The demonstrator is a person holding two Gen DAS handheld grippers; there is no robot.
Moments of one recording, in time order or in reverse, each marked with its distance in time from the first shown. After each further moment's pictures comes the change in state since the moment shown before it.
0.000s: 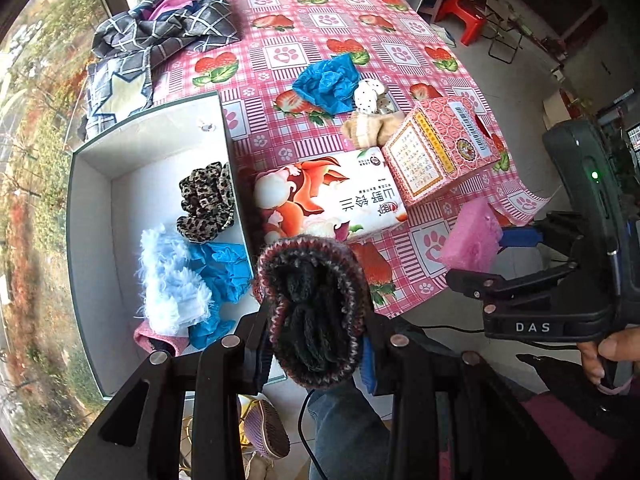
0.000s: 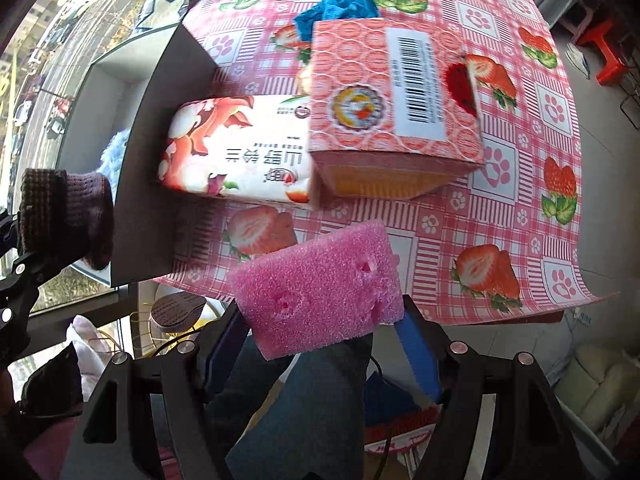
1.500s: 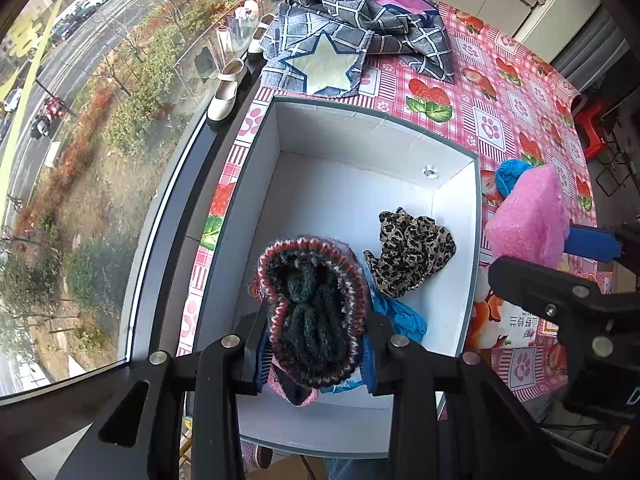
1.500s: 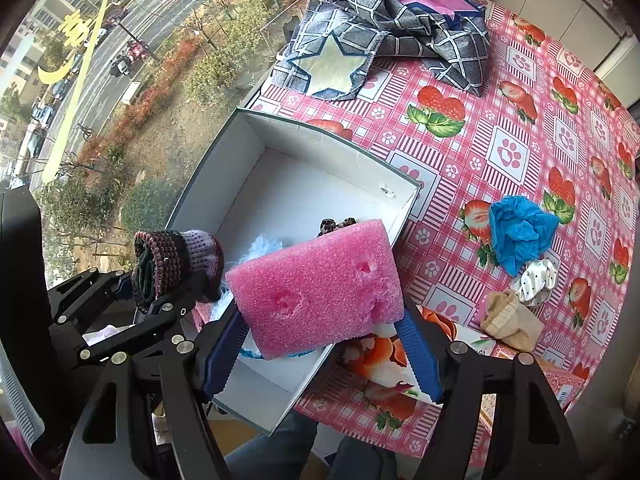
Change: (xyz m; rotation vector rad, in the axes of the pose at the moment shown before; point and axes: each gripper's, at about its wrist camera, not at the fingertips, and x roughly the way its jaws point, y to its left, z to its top) left arm 0.007 0.165 0.009 -0.481 -0.056 0.187; right arm -0.036 0.176 0.147 -0.287 -0.106 0.047
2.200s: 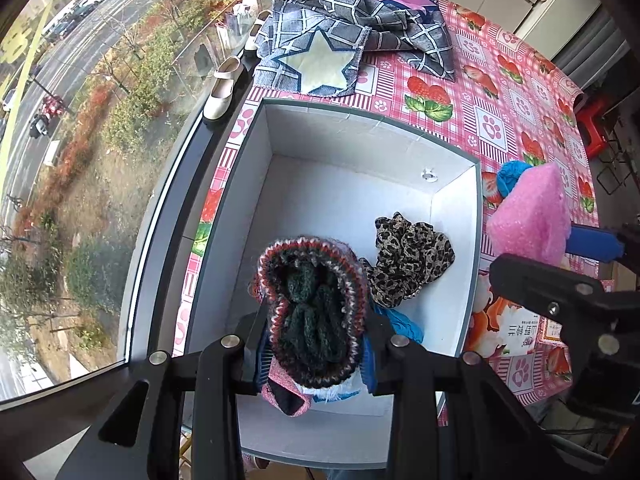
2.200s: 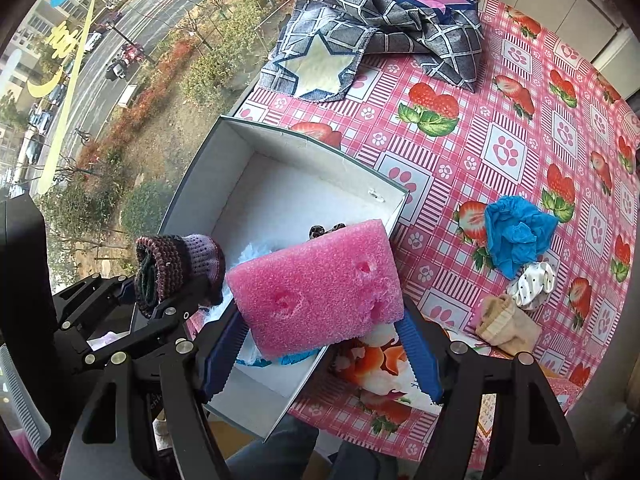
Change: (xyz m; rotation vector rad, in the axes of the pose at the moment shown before) left arm 0.008 -0.005 0.011 0.001 0.014 0.001; right arm 0.003 -0.009 0.007 0.016 0.011 0.005
